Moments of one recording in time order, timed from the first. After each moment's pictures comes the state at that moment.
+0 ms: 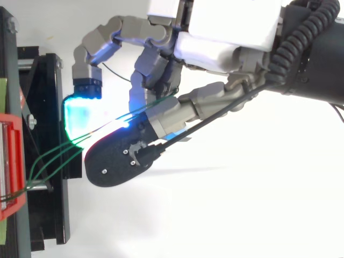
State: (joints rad) arm 0.12 -2.29 -0.90 -3.25 -1.27 -0.04
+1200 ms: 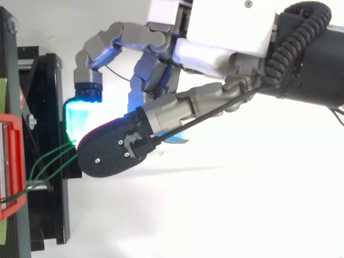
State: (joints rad) arm 0.12 -2.29 -0.93 -3.21 -1.27 -0.04
